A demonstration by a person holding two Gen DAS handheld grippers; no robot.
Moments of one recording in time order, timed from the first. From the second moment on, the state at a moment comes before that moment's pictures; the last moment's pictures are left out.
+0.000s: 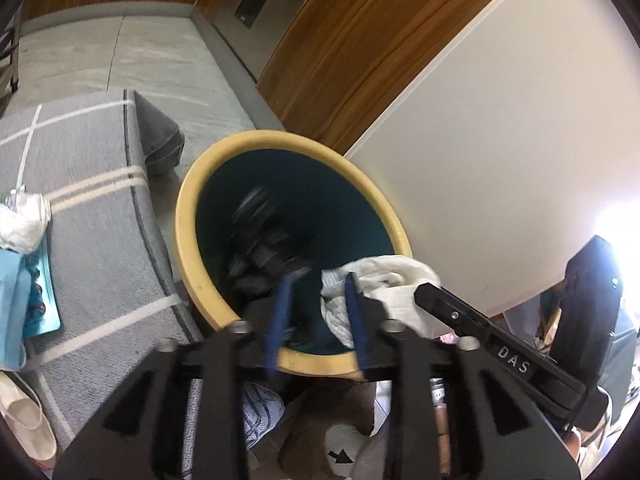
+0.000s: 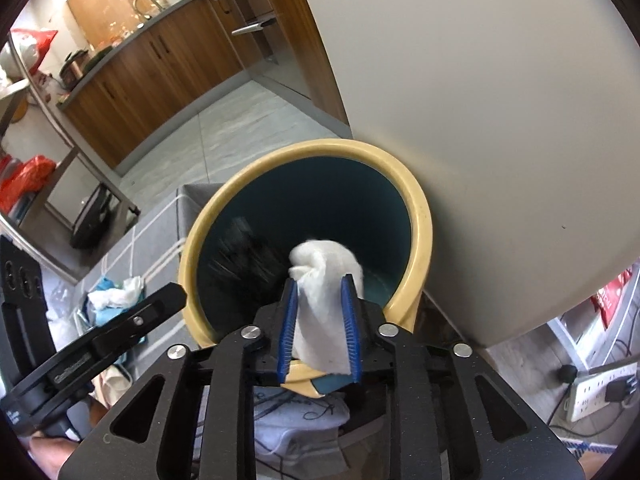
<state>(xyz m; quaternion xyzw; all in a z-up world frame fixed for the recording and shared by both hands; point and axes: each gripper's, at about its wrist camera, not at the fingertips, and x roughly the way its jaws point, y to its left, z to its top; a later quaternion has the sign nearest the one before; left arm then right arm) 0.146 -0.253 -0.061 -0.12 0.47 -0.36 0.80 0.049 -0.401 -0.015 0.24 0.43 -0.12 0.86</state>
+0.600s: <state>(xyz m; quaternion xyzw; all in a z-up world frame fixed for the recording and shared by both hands) 0.123 -0.191 -0.021 -0.13 0.42 -0.34 0.83 0.043 -0.380 0.002 0.23 0.40 -0.10 0.88</state>
